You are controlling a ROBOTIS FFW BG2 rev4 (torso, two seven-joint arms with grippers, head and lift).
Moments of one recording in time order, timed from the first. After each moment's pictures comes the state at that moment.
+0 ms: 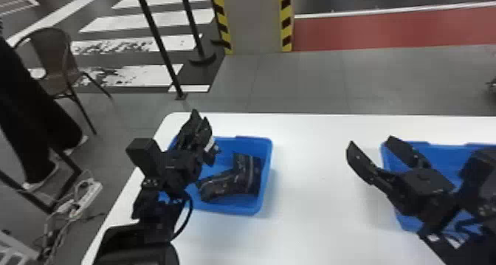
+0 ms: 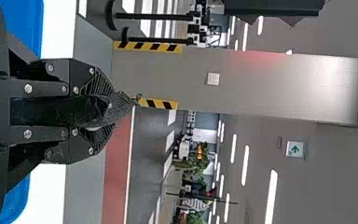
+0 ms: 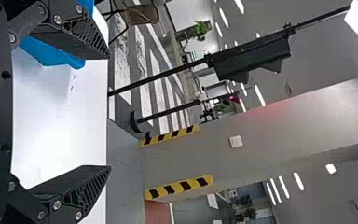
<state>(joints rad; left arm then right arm) 0.16 0.02 0.21 -1.72 0.12 -0.01 -0.25 0.21 -0.15 0.16 -1.84 -0.38 0.16 0.28</state>
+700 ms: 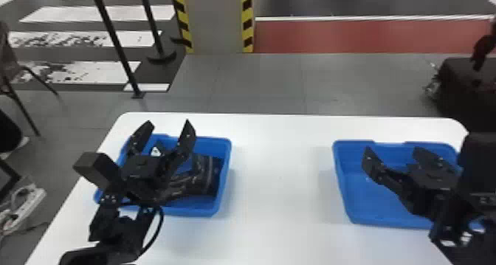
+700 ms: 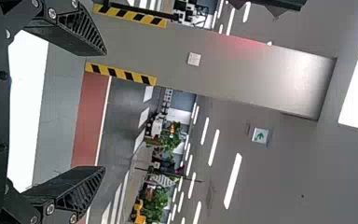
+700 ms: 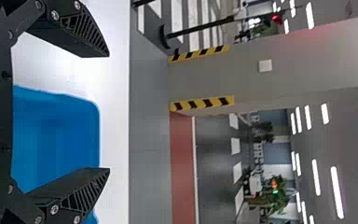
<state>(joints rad) 0.21 0.03 0.11 -1.72 0.27 -0.17 -0.27 0.34 -0.12 -0.03 -2.24 -0.22 0.64 0.03</state>
